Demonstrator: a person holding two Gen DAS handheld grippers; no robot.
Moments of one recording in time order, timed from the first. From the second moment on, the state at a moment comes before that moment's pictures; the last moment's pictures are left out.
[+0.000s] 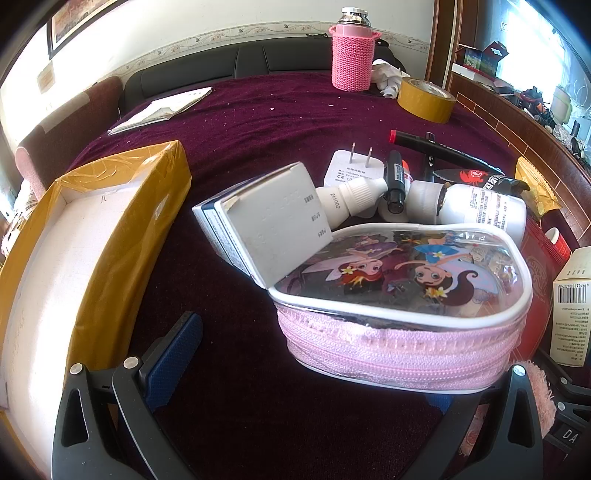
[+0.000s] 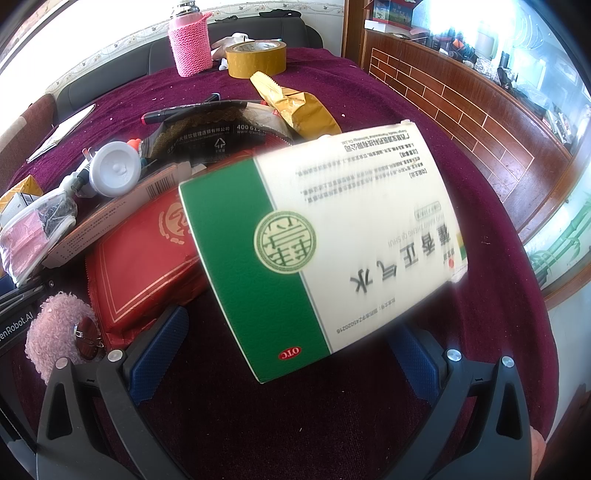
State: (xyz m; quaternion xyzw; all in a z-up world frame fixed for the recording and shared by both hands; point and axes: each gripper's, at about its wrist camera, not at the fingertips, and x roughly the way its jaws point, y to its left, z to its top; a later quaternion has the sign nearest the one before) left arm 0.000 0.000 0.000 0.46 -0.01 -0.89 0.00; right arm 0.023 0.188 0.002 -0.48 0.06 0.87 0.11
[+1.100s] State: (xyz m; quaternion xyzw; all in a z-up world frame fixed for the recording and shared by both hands) left arm 0.004 -0.001 -0.001 0.46 -0.01 -0.89 0.01; right arm 0.023 0.191 0.004 -0.48 0.06 0.87 0.11
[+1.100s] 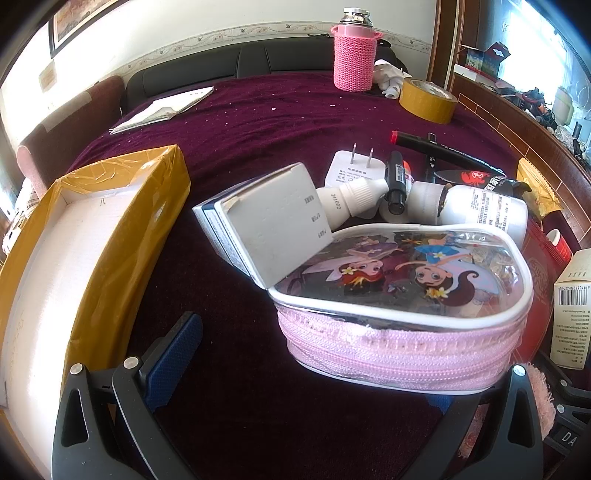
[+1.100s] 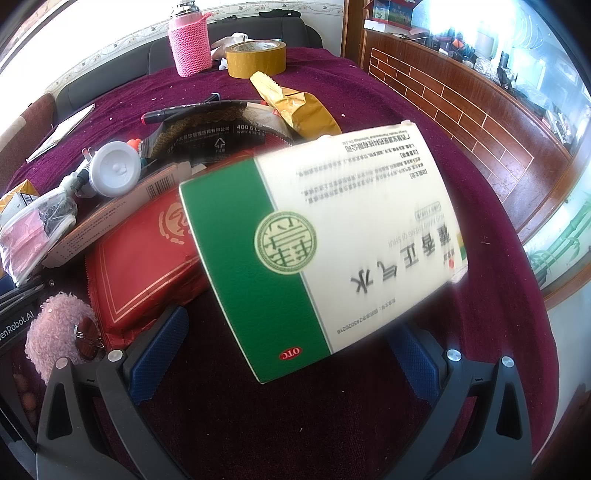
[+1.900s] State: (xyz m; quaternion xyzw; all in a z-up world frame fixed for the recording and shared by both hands) left arm 0.004 -0.001 -0.001 0.46 -0.01 -0.89 0.00; right arm 0.028 0.193 0.006 -0.48 0.07 0.87 0.11
